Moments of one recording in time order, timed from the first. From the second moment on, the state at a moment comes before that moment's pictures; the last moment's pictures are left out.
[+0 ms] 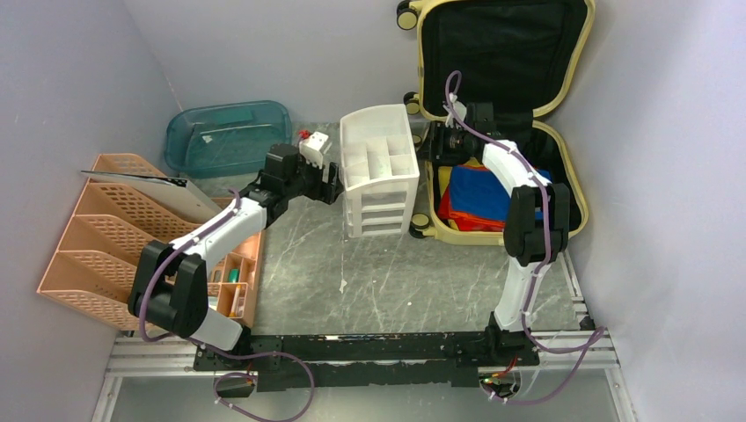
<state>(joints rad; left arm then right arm) -0.40 1.48 1.01 0.00 0.25 -0.04 0.09 1.97 1.60 -0.38 -0.63 0.18</state>
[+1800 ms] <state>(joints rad) -0.34 1.21 0.89 -0.17 0.08 0.09 0.32 2.21 1.71 -0.30 -0.70 0.28</state>
